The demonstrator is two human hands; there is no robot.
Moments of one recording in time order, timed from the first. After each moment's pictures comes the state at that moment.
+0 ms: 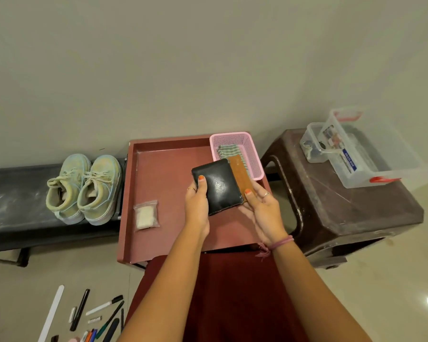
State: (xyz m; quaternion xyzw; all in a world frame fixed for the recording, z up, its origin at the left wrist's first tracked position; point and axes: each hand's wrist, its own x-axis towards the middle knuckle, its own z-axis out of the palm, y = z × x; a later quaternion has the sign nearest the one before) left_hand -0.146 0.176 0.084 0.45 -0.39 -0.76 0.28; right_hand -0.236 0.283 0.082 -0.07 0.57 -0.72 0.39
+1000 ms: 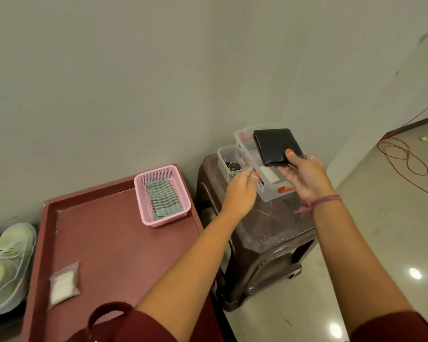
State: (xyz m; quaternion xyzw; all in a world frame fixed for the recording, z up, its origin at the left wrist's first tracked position) left_hand -0.376 0.328 0.154 0.20 -0.78 -0.59 0.09; right_hand -0.480 0.435 0.188 0.03 0.55 -0.81 0.22
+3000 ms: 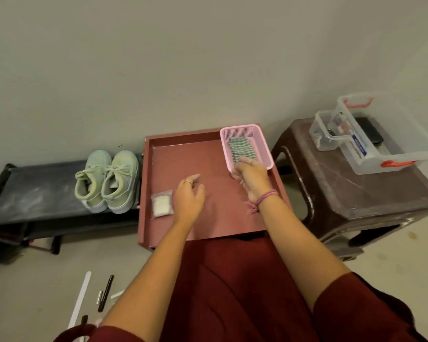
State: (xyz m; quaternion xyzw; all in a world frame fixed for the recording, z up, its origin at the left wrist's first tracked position) left_hand -0.089 0.156 0.064 0.45 -0.74 -0.43 0.23; right_hand -0.240 0.219 0.087 -0.01 0.65 -0.67 0.37
